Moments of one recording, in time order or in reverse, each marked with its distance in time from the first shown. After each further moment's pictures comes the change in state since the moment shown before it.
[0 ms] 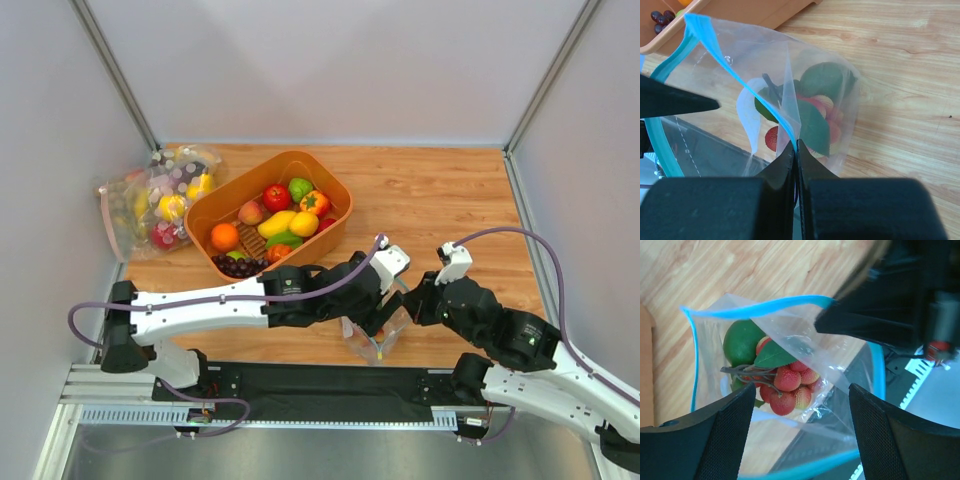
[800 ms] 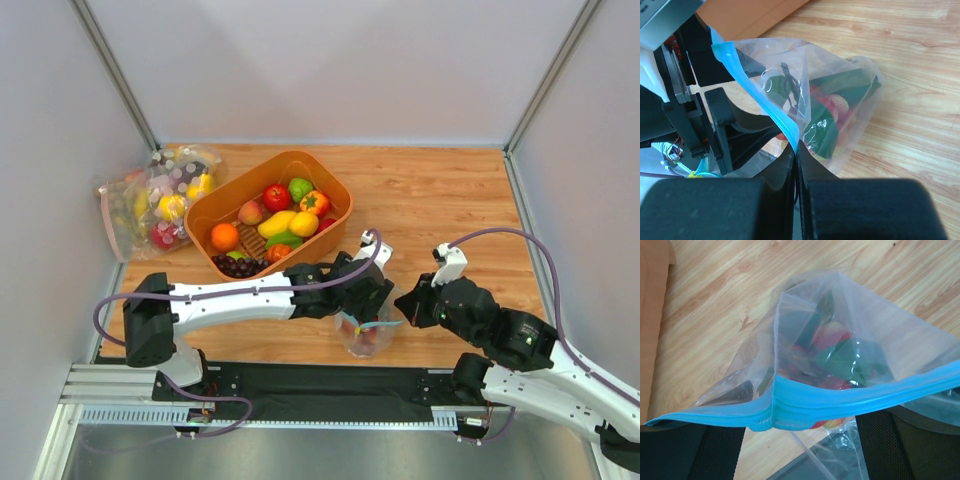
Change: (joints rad) left arm 0.108 0.144 -0.097 0.004 -0.092 -0.172; right arm 0.000 0.004 -0.013 0.012 -0.050 0.003
